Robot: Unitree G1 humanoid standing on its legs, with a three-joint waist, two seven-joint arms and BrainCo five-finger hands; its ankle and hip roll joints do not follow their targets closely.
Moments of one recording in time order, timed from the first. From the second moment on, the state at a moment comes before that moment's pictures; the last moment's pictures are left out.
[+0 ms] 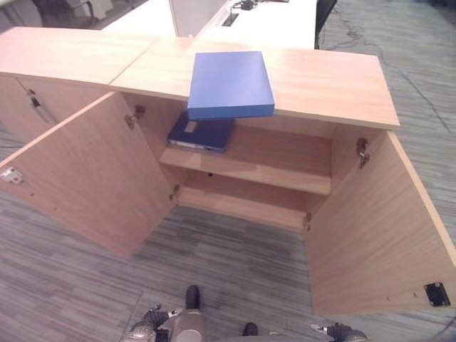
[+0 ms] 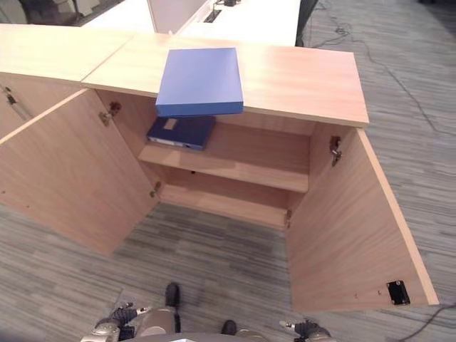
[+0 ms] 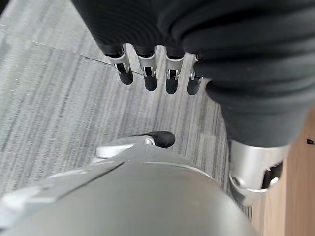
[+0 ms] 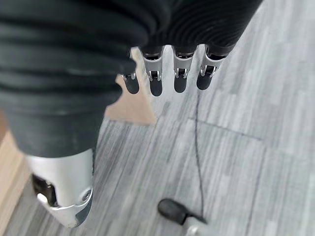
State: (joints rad) left arm -0.05 0.24 -0.16 1.21 -0.15 0.00 0.09; right arm -0.08 -0.28 0.20 1.38 0.16 0.08 -0.12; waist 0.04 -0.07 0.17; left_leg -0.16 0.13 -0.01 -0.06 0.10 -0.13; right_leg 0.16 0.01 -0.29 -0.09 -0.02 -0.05
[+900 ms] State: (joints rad) left arm 0.01 0.24 -0.20 0.81 -0.35 0.01 0.05; right arm -0.10 -0.26 0.19 1.25 0.13 0.09 -0.09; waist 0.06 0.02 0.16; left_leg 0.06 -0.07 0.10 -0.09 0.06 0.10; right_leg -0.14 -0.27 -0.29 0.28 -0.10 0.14
